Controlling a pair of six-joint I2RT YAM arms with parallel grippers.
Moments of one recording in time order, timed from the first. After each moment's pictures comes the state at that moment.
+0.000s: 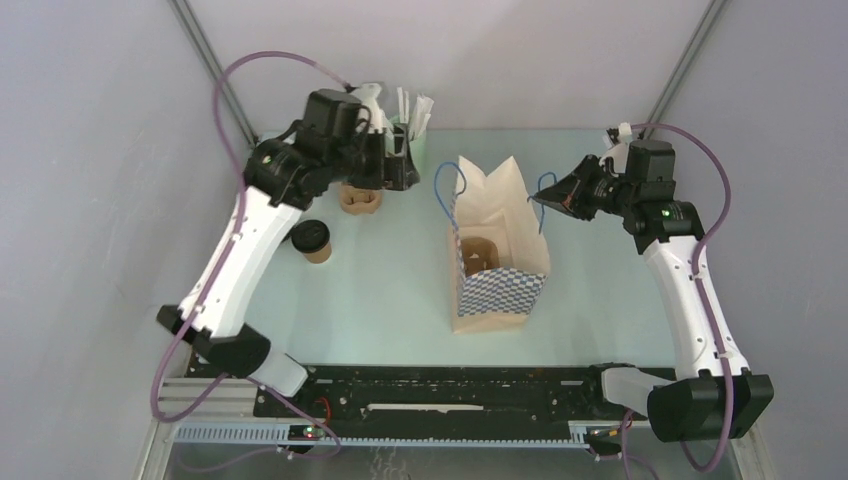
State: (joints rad) left arm -0.57 1.53 2.02 -1.12 0.04 -0.36; right arm 0.05 1.18 1.27 -0.64 -0.61 0.70
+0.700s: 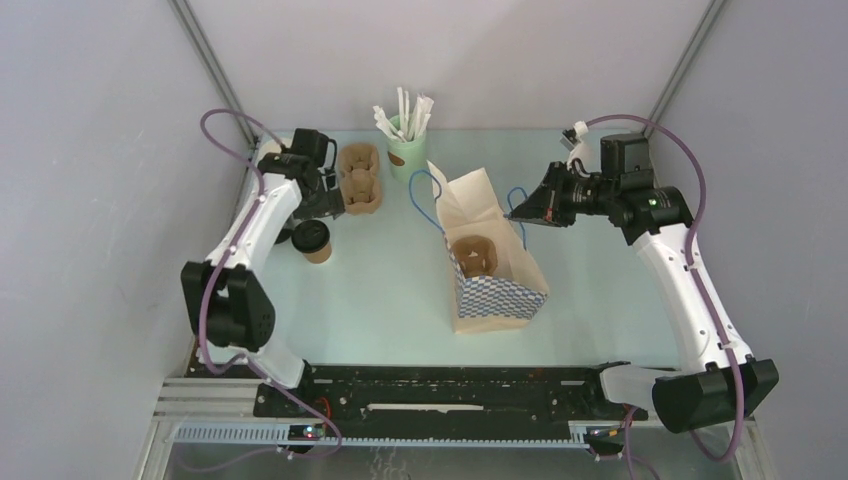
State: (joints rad) left arm -0.17 1.59 1.51 -1.05 -0.33 -0.43; right arm 0.19 1.24 1.39 -0.82 -0.73 0.52
